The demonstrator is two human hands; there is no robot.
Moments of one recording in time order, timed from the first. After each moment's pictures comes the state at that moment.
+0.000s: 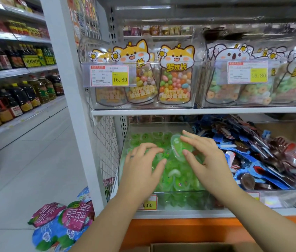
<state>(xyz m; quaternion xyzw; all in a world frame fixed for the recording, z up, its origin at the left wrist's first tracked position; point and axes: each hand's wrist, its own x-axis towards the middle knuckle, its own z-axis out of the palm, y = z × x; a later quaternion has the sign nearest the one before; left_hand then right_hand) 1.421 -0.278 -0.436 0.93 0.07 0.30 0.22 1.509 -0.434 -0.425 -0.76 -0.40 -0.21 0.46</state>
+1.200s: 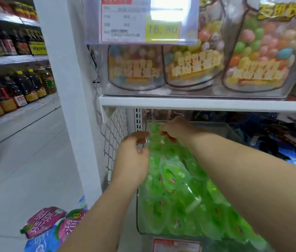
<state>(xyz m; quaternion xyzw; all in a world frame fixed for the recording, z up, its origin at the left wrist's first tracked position) 1.485 -0.170 -0.455 0.80 0.24 0.32 0.45 1.645 -0.215 -0.432 -0.86 -0.20 0.15 0.45</state>
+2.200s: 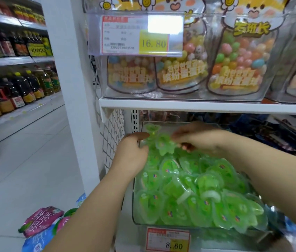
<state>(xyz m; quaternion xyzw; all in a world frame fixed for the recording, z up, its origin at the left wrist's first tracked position) 1.488 -0.168 -0.445 0.87 0.23 0.24 0.37 1.596 -0.307 -0.398 -0.82 -0.33 0.23 0.41</state>
